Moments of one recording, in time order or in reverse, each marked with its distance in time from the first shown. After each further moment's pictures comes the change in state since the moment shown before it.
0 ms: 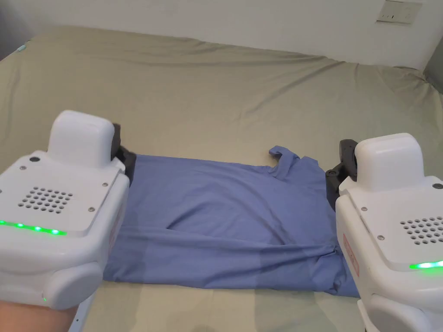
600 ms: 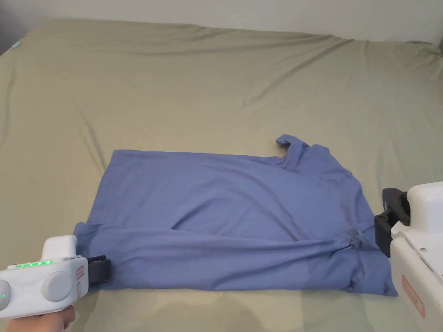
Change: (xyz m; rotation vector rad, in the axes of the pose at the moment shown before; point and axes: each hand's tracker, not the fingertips) left arm -0.071 -0.226 -0.135 -0.800 0.088 0.246; right arm 0.034 -0.062 -0.018 -0.242 -0.008 -0.043
